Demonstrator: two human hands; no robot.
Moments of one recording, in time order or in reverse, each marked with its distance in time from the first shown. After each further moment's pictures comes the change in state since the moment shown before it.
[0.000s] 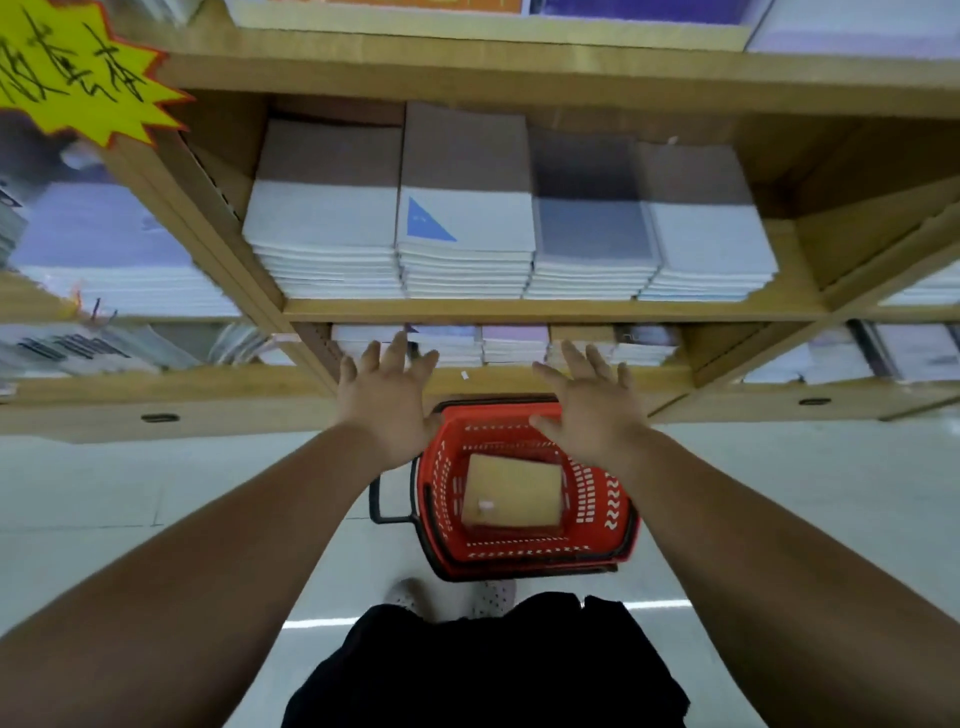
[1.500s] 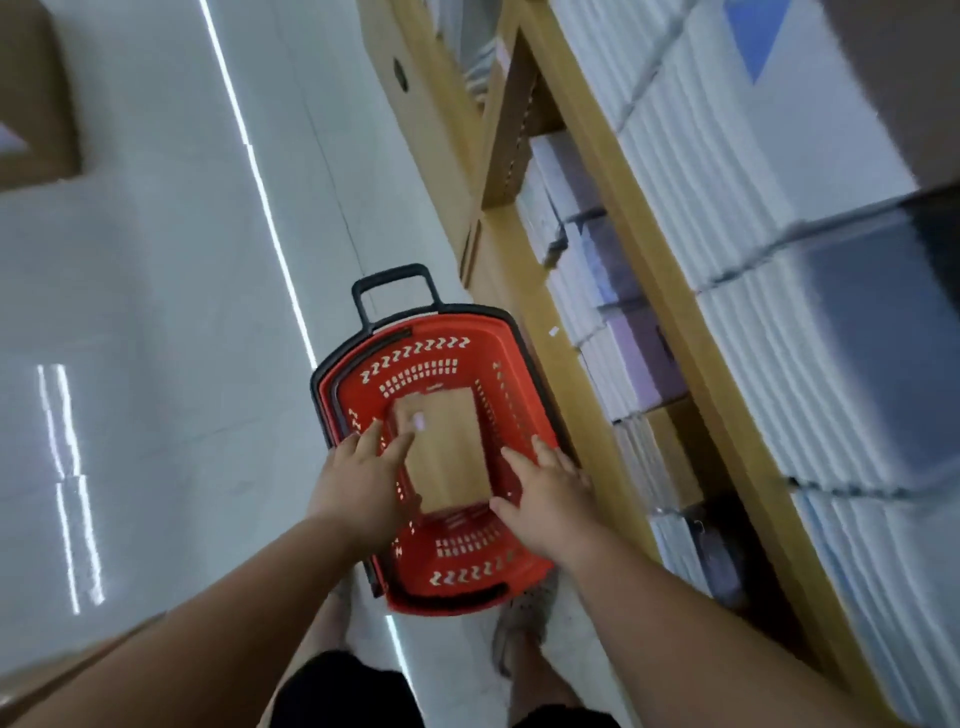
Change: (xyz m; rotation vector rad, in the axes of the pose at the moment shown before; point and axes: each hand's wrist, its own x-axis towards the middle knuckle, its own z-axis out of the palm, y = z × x) left_hand 0.042 0.299 0.237 -0.902 -0.076 -1.087; right_hand 0.167 0.138 0.152 -0.432 -0.429 -0.807
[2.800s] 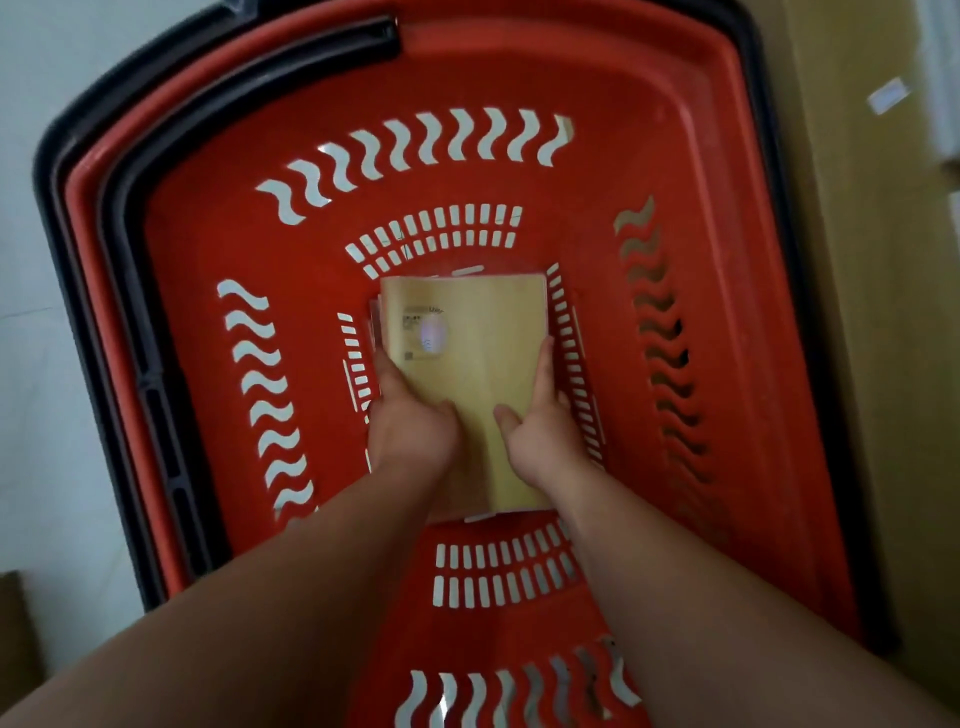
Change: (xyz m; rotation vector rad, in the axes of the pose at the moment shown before) left_hand 0.295 -0.026 0.326 -0.976 0.151 -0.705; right_hand 0.374 0.070 0.283 0.372 -0.005 0.119
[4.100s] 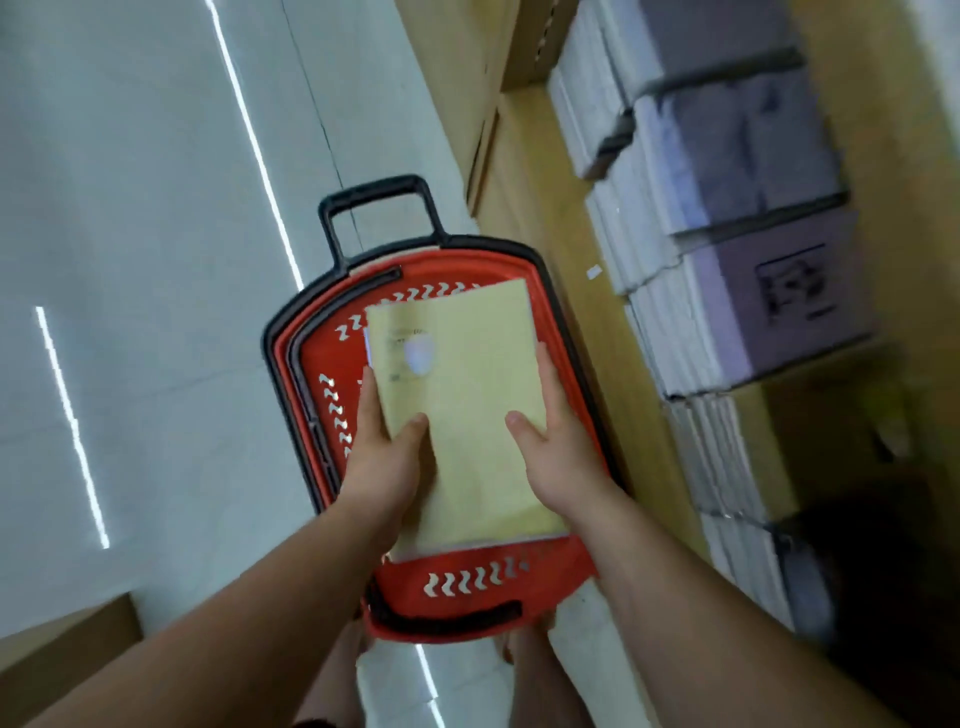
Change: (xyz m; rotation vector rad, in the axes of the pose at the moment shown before) left_hand -0.198 0.097 -0.169 -0.399 -0.234 0.156; right_hand -0.250 -0.099 -0.192 0.448 0.096 -0.208
